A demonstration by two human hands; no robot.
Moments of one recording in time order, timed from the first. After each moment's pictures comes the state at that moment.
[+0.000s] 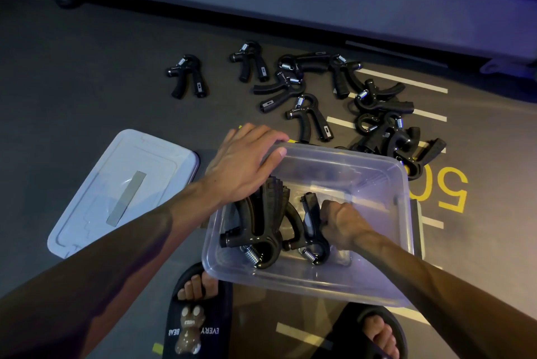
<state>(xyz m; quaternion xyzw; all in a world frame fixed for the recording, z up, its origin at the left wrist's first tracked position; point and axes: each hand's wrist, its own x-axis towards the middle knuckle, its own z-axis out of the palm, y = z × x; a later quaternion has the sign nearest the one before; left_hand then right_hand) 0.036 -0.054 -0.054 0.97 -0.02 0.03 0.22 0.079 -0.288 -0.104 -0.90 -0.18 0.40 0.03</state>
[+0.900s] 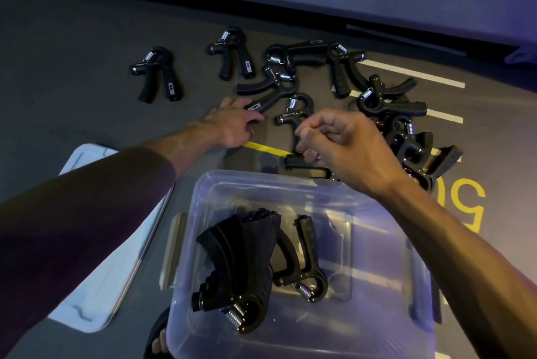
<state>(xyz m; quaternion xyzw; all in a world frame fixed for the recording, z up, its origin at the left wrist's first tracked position) 0.195 0.017 -0.145 0.95 0.07 -0.26 0.14 0.197 -0.231 -0.029 -0.83 -0.18 0.27 0.46</state>
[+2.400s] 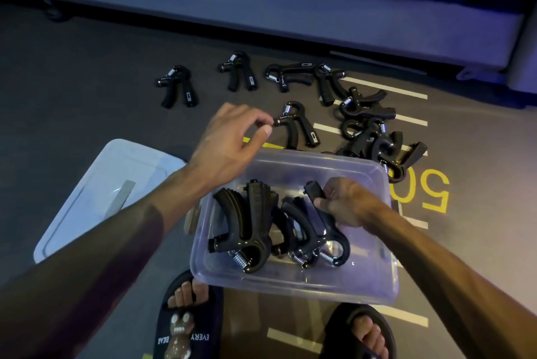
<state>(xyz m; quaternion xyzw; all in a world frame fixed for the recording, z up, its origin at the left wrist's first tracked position) 0.060 -0.051 -0.022 0.94 0.01 0.11 0.31 0.115 -0.298 -0.048 -0.90 -0.13 0.40 0.15</state>
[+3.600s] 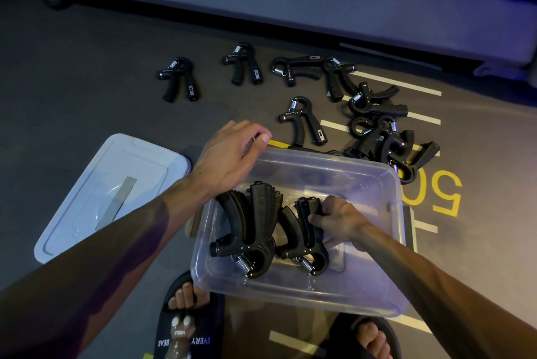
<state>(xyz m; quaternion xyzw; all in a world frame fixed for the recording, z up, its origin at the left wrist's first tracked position) 0.054 -0.045 -0.051 0.95 0.07 0.02 0.31 0.098 -0.294 -0.109 -0.81 0.04 0.49 0.32</state>
